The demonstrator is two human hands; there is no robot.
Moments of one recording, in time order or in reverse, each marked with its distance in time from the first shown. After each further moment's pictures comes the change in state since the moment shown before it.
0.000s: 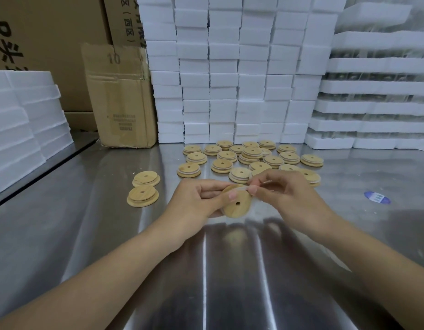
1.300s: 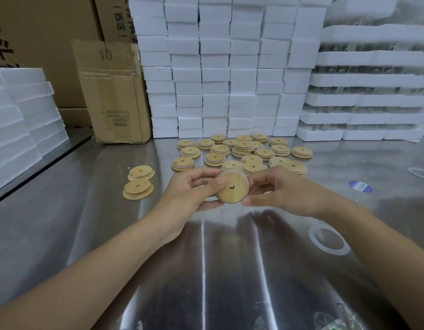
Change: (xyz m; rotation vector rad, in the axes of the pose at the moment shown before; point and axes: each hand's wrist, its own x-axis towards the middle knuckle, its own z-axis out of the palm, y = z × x) left_hand -0.001 0.001 0.002 -0.155 0.008 -0.032; right_hand 0.003 -0.001 -0.034 -0.068 -0.439 0.055
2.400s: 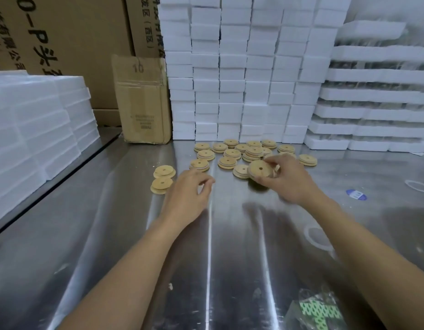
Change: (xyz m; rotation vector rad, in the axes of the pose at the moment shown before) left_hand -0.019 0.011 -0.025 1.122 0.313 0.309; right_hand 0.027 0.015 -0.014 -0.506 0.477 0.178
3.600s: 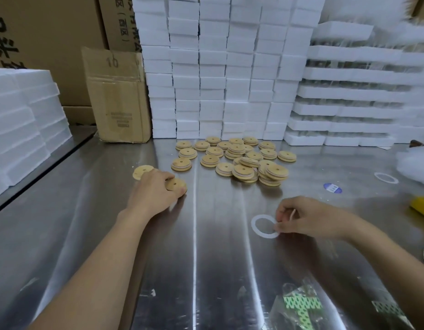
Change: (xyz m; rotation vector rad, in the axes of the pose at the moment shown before) left_hand 0.030 -0.054 -0.002 0.202 -0.174 -0.238; right_hand -0.095 0.012 -0.063 -0.001 -0.538 0.169
